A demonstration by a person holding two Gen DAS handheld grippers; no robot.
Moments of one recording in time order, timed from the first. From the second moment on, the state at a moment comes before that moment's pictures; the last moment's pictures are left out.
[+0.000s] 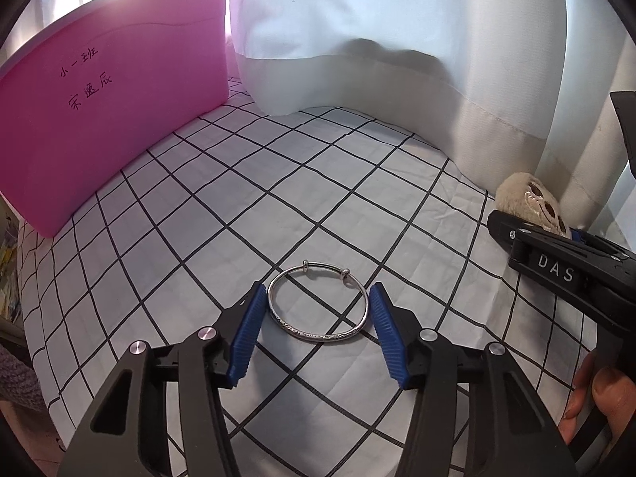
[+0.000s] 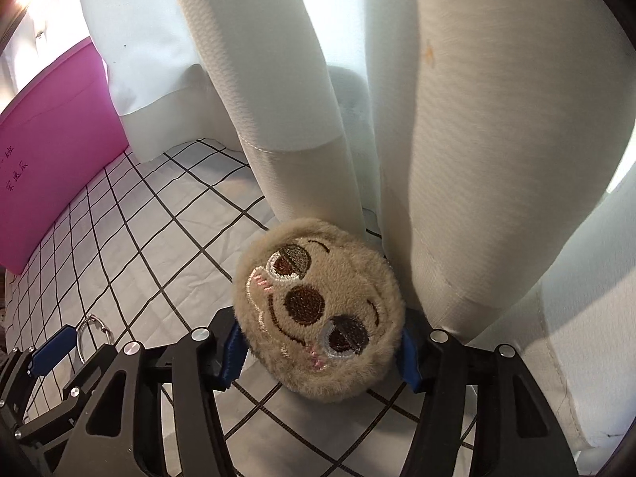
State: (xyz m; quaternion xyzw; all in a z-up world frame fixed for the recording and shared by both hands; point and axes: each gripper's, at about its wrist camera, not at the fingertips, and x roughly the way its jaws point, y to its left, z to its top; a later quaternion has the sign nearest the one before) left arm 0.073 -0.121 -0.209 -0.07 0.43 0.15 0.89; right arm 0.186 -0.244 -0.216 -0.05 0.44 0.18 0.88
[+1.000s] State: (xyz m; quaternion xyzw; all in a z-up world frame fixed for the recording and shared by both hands) left arm -0.016 -0.048 -0.067 -0.10 0.39 0.18 0.90; right arm 0.081 -0.218 -0.087 -0.03 0.41 0.33 0.85
